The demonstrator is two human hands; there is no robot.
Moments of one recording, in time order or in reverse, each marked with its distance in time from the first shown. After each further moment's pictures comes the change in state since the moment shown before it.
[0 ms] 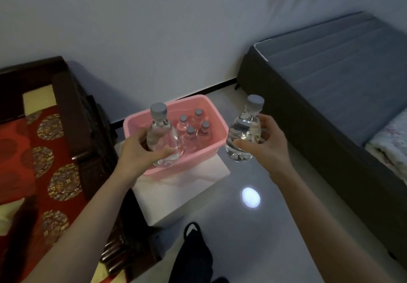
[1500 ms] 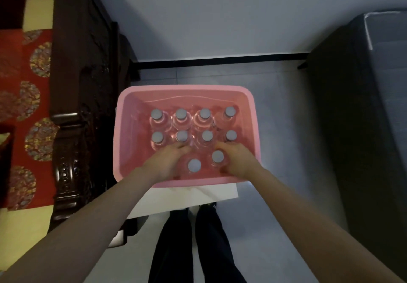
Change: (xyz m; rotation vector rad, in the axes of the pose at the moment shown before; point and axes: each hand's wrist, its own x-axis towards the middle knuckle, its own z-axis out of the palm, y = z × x) left_hand 0.141 -0.135 0.102 0.663 -0.512 -0.181; right_hand 0.234 0.180 0.141 -0.820 -1.085 -0.258
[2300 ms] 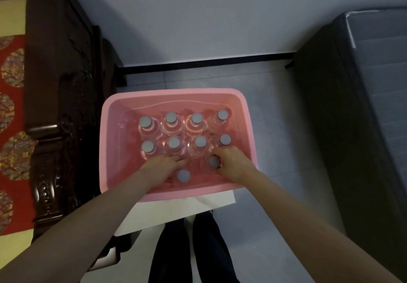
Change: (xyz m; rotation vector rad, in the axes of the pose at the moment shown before) left_hand 0.033 -0.028 0.021 0.376 -0.146 0.158; right_hand 0.008 0.004 0.008 0.026 0.112 0.017
